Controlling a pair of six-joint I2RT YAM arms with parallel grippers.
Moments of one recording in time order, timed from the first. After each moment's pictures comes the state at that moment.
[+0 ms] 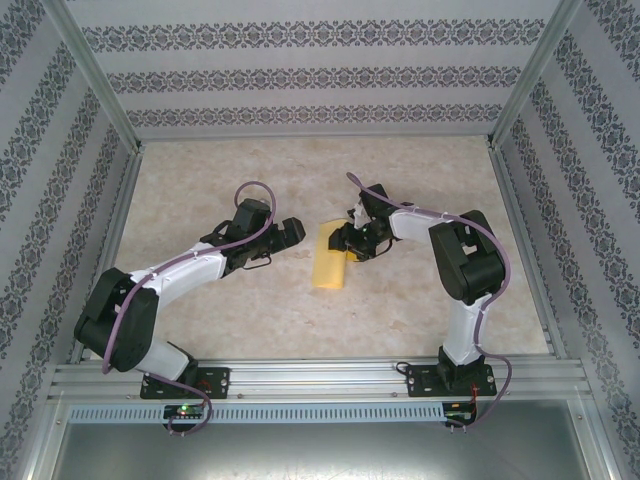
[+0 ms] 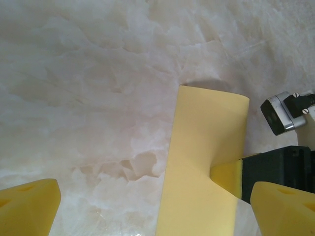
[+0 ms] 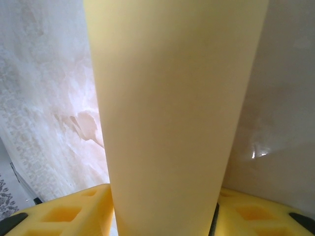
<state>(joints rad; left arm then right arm) -0.48 1.48 0.84 -0.14 0.10 -0.82 0.39 1.93 1.14 -0.41 -0.64 0.60</state>
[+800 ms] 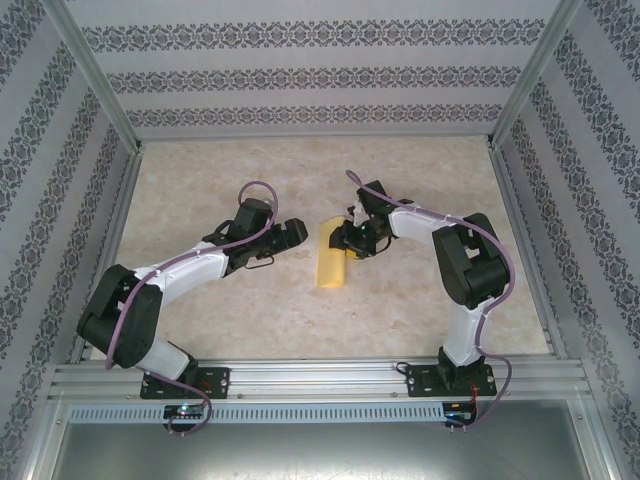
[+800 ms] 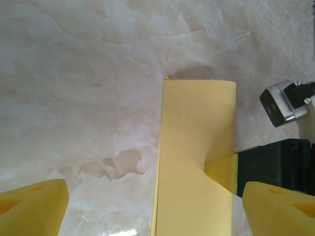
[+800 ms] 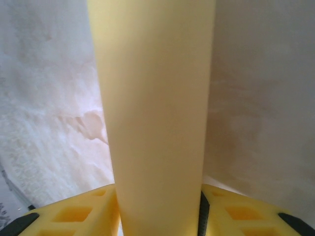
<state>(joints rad) -0.48 1.50 0.84 -0.10 0.16 -0.82 0.40 1.90 1.16 -0.45 -0.59 0.63</state>
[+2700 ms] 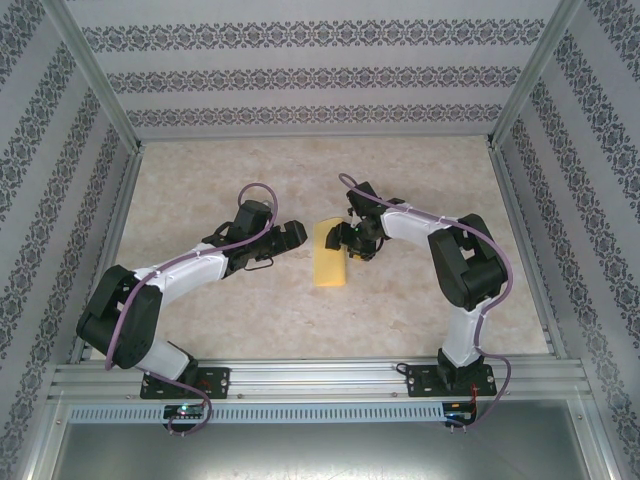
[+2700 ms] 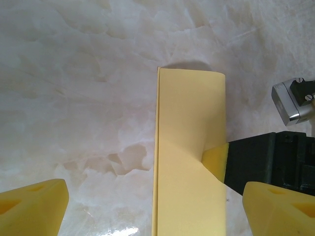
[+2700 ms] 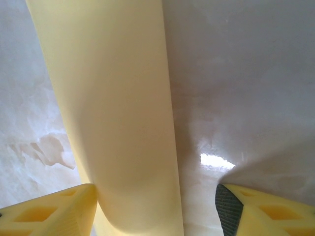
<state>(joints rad) -0.48 1.50 0.83 -0.10 0.16 -0.82 0.47 1.91 1.20 -0.54 -0.35 0.69</state>
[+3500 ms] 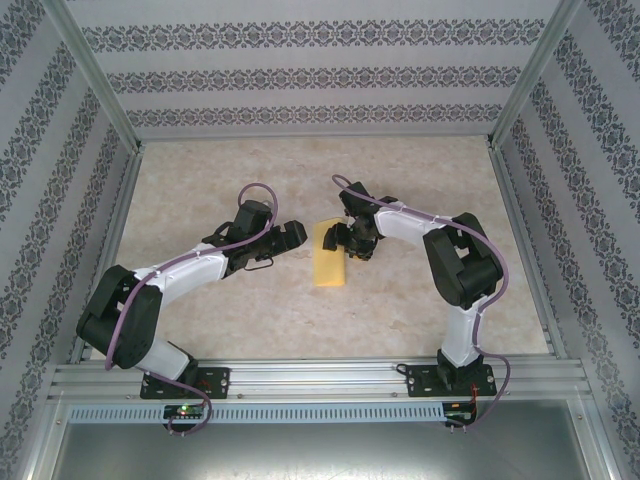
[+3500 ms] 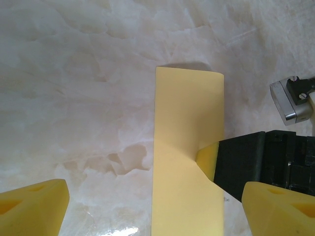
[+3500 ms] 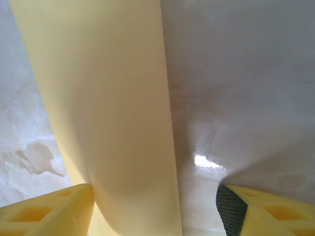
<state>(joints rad) -0.48 1.50 0.83 -0.10 0.16 -0.82 0.50 1.93 1.25 -0.59 -0.27 0.70</state>
